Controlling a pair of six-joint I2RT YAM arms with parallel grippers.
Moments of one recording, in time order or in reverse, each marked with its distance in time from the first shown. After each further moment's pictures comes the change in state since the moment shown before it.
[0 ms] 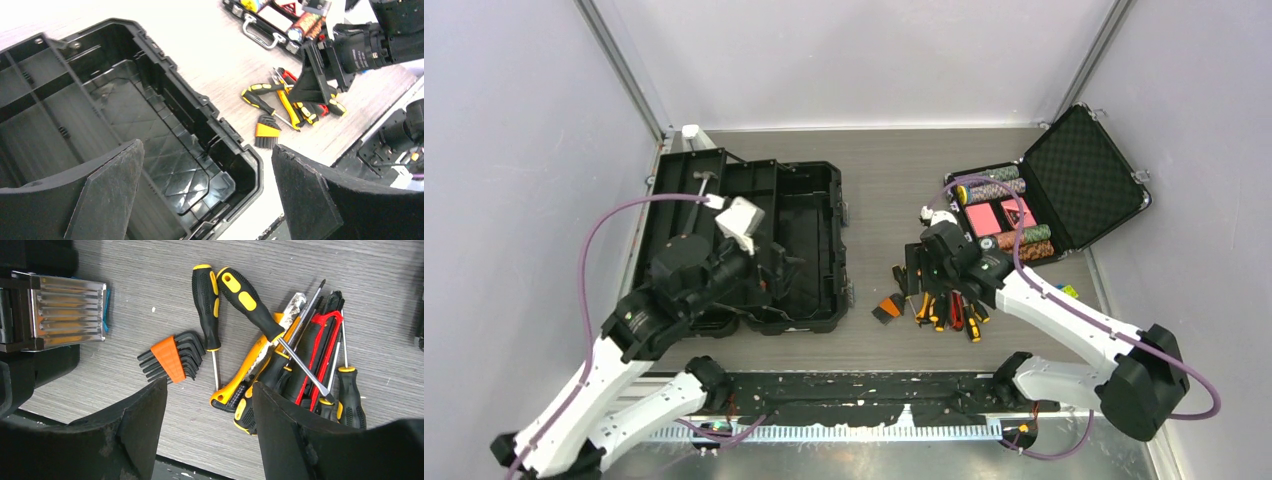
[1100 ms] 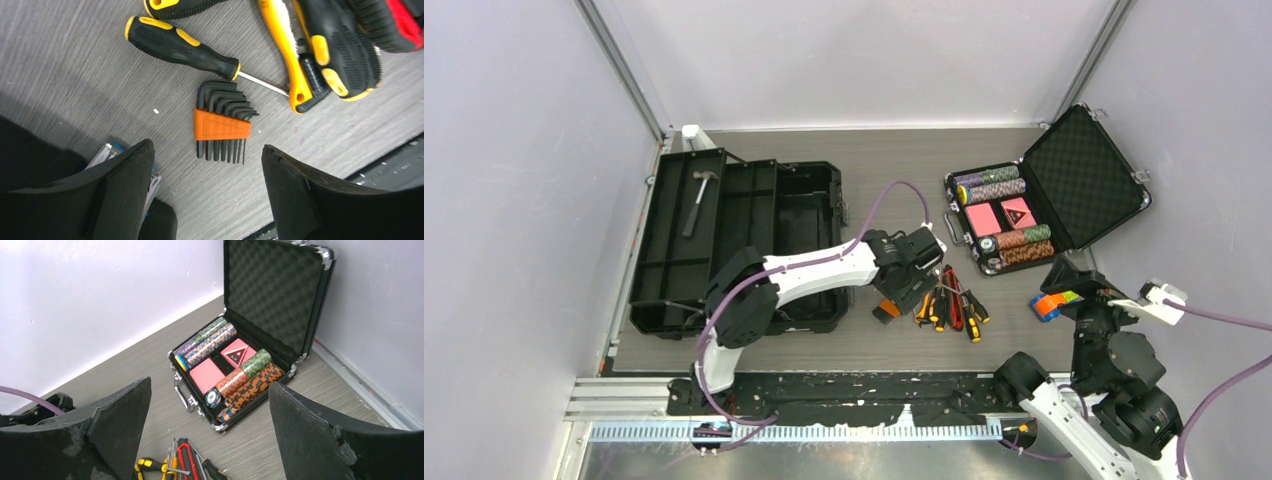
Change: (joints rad) left arm -0.460 1.327 0.639 -0.203 -0.160 -0.101; right arm -0.060 -1.098 -0.043 -0.105 0.821 -0.108
